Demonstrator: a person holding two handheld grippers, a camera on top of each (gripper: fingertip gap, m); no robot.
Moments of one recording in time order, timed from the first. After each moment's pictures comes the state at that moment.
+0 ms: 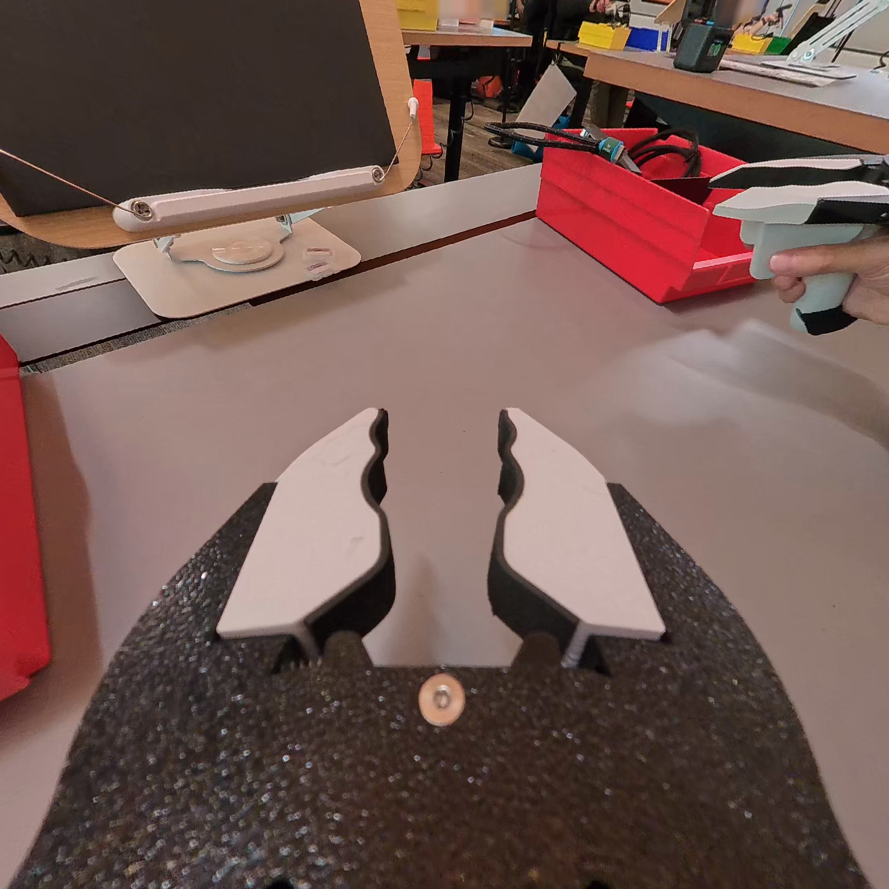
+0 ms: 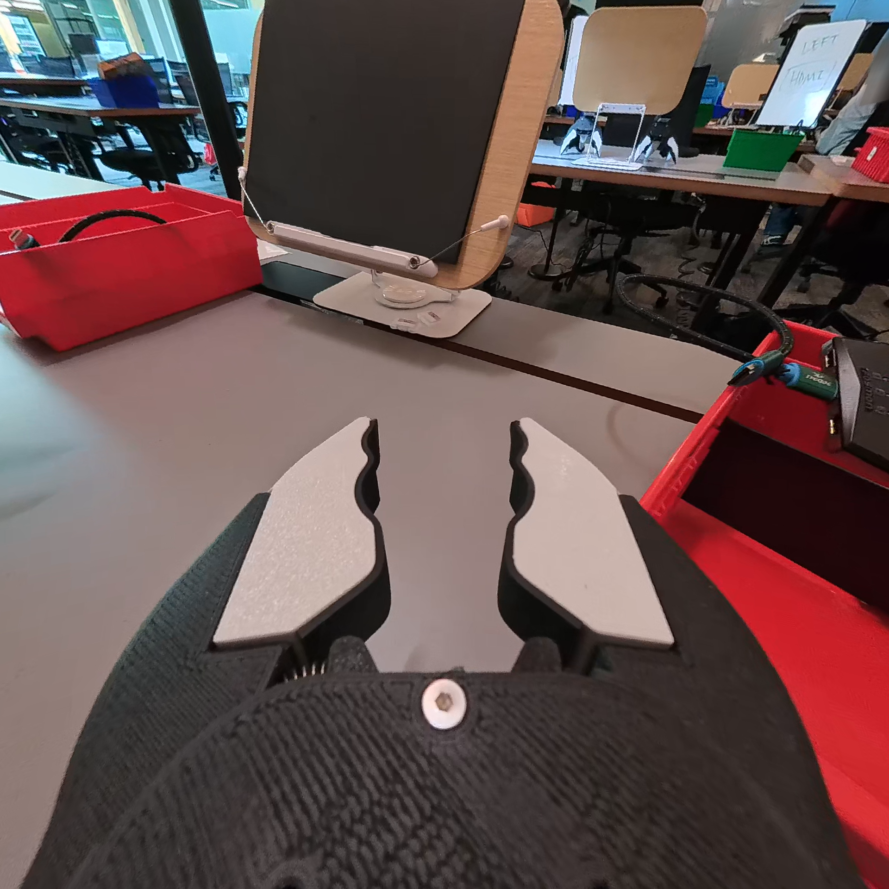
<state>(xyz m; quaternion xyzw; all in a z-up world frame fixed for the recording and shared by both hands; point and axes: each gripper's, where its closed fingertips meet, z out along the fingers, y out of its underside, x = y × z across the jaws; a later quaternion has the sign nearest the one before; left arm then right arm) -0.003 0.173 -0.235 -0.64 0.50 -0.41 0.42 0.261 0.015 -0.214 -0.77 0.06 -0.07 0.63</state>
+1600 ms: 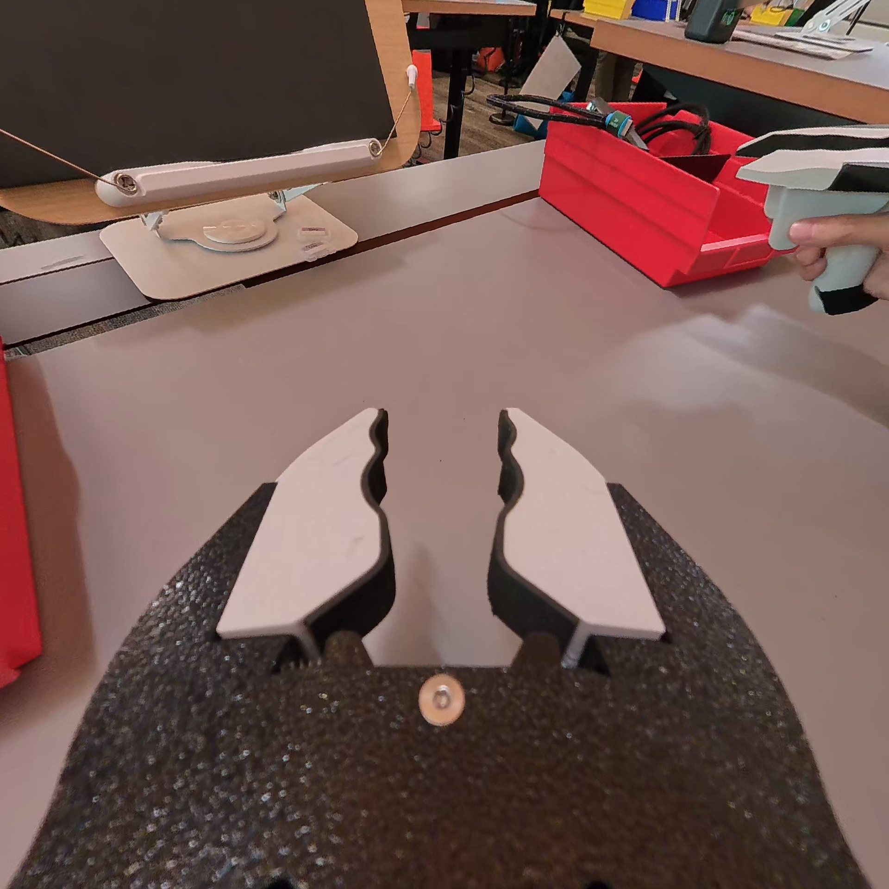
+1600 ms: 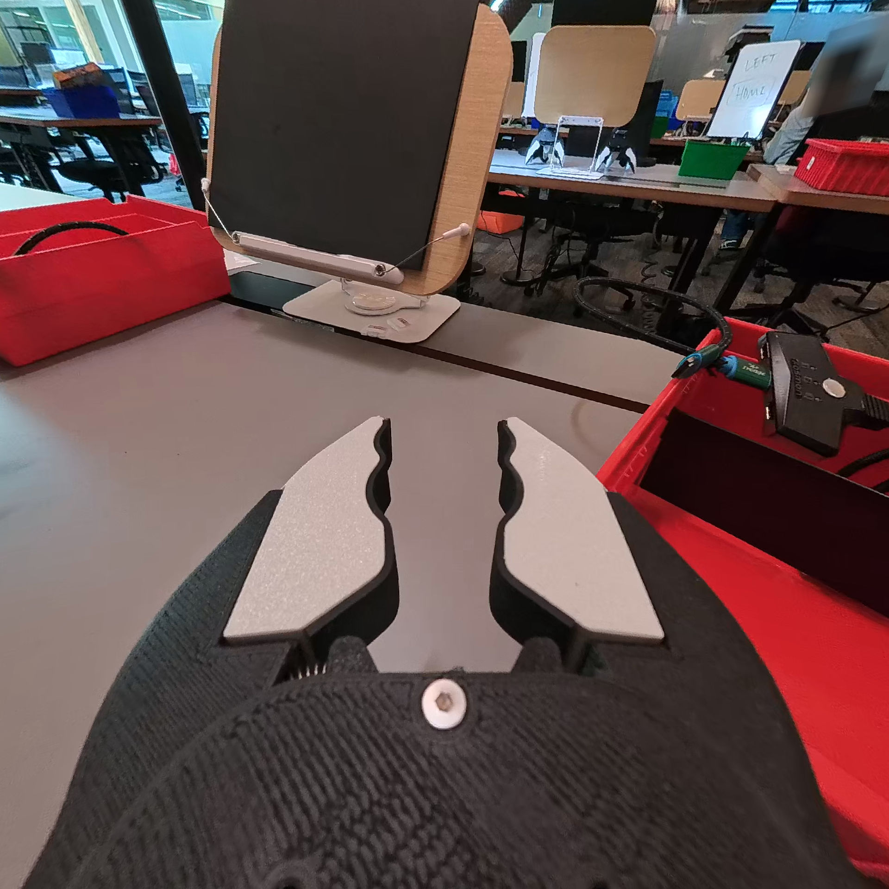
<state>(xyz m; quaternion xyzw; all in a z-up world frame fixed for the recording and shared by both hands) -0.003 0.173 -0.243 -0.65 0.51 -0.40 0.41 0.276 0.003 -0.210 -0.76 0.08 -0.09 0.64</state>
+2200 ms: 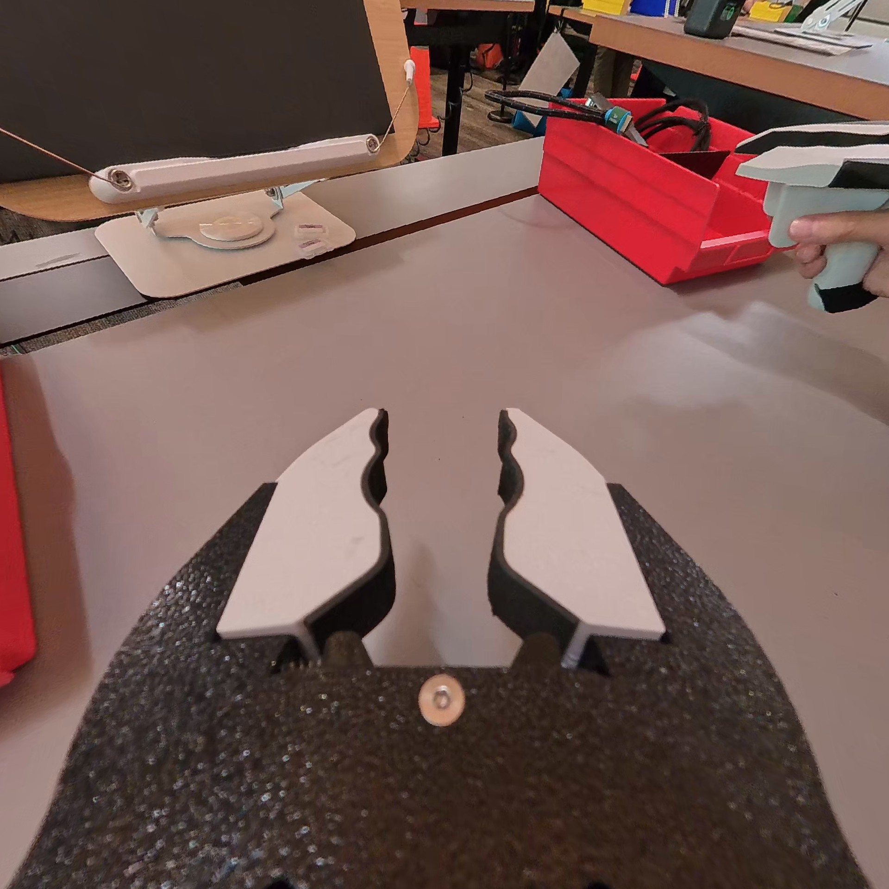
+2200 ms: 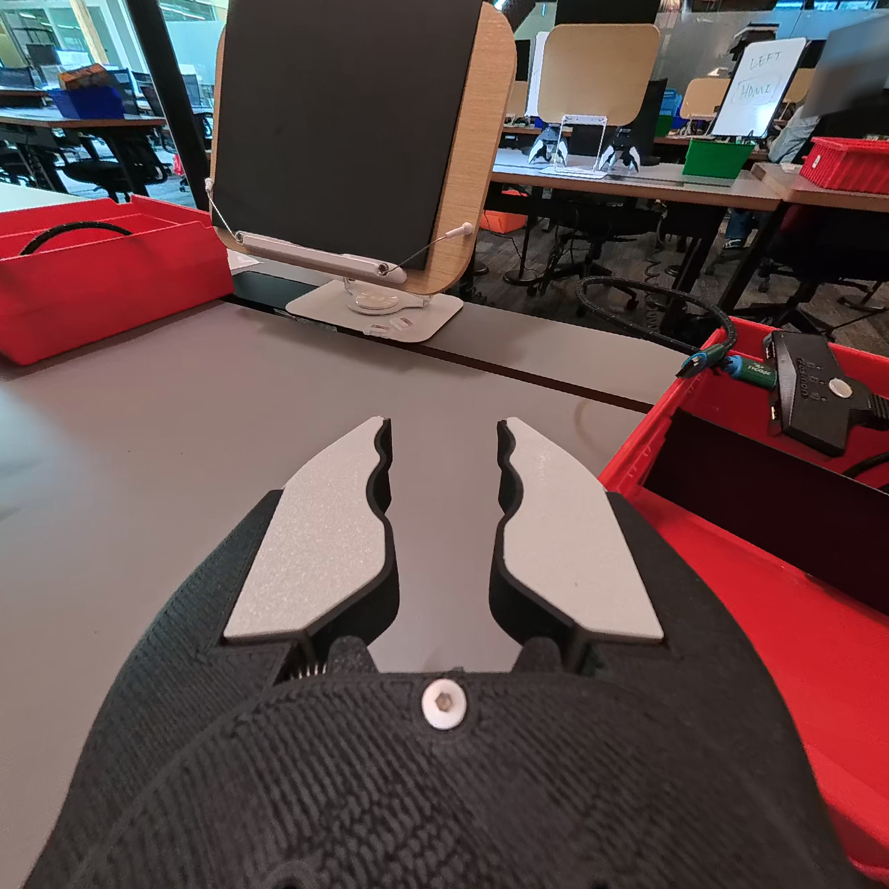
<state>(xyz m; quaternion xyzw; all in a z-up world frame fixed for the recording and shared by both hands) -0.002 0.173 -0.245 -0.65 0.51 -0.40 0.41 0.275 0.004 -0.210 -0.76 0.08 -0.09 0.64</state>
